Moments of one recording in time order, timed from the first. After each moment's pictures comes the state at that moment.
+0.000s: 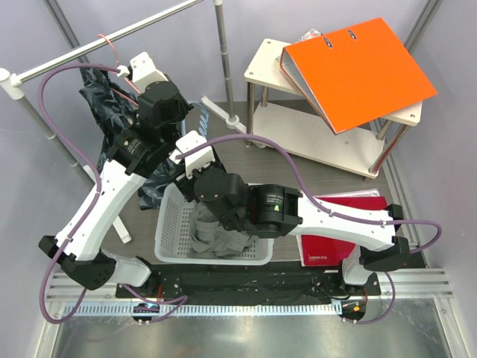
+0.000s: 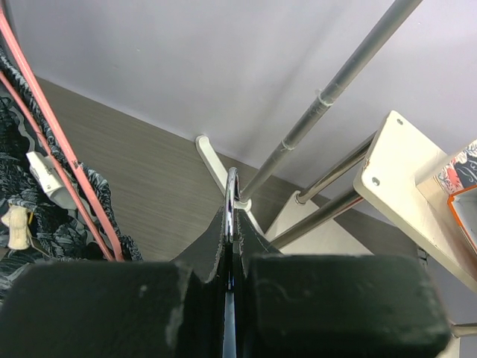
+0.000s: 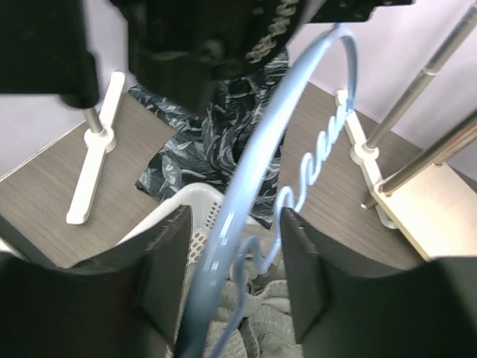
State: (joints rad) left arm -0.63 1.38 1.76 -0.52 -0.79 -0.52; right arm 1.44 1.66 1.94 -0.51 0.82 0.05
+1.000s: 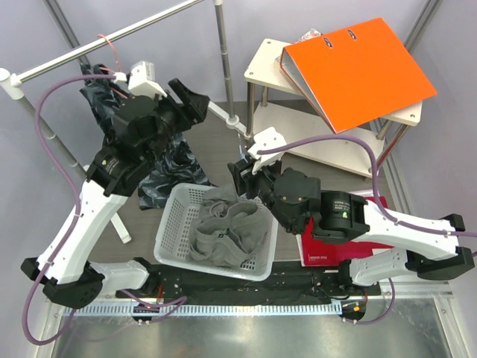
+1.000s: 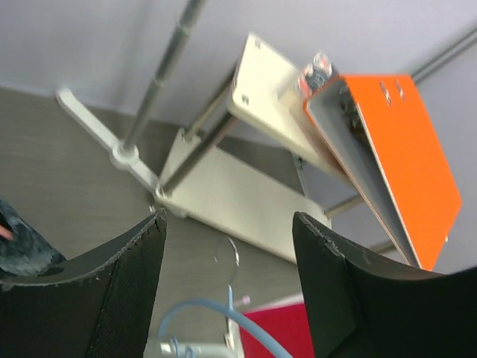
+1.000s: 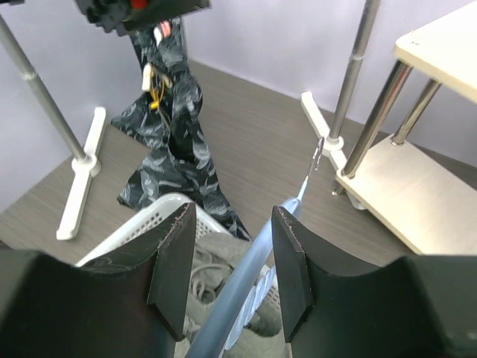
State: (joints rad) left arm -0.63 1.22 1.68 -0.49 -0.38 -0.58; right arm 1.42 1.25 1.55 -0.38 0.88 0.08
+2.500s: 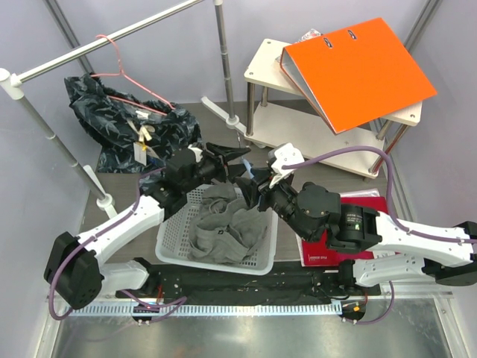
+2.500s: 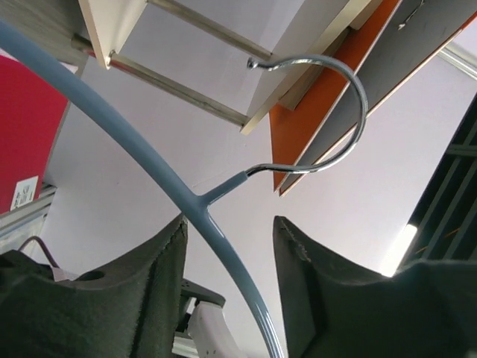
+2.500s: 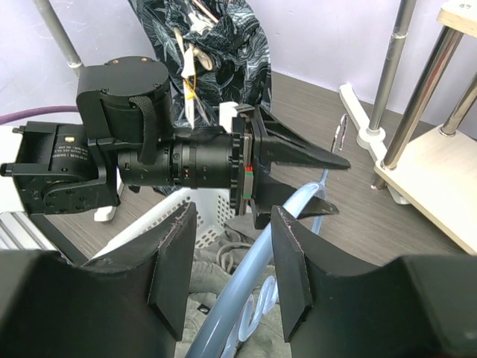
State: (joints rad) left arm -0.64 1.21 0.83 0.24 0.24 -1.94; right arm 1.40 1.06 1.26 -0.22 0.76 0.13
